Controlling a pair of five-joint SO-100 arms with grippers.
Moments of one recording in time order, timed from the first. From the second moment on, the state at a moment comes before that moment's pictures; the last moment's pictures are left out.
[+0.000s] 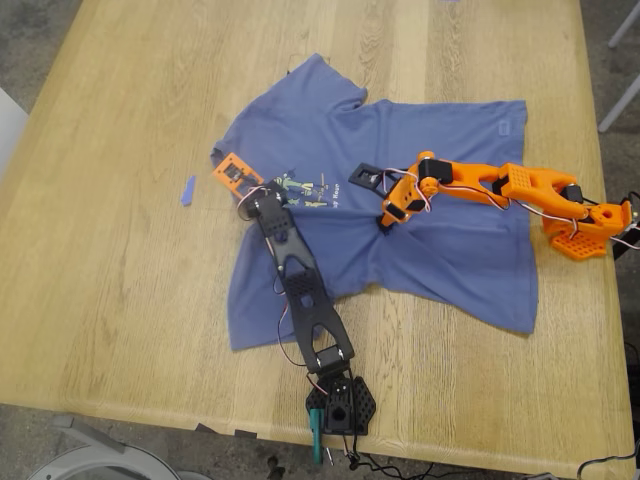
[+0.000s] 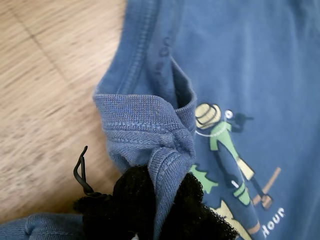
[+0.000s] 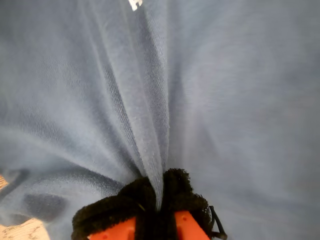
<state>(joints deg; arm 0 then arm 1) -20.6 21.4 -17.1 86.7 -114.9 -7.8 31.3 -4.9 96.4 -60.0</state>
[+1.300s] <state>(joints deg) 22.1 33.7 -17.0 74.2 -114.9 23.4 33.6 -5.3 66.9 -60.7</state>
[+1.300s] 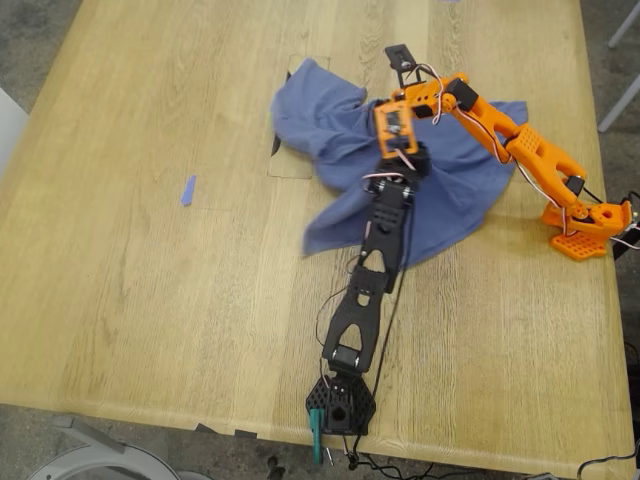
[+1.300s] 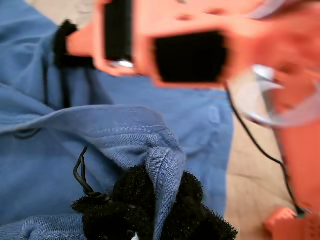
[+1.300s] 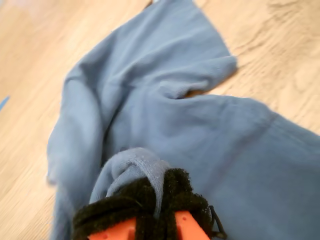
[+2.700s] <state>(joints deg) 43.9 10.0 -17.0 69.4 -110.0 32.5 24.8 -5.3 64.6 -60.4</state>
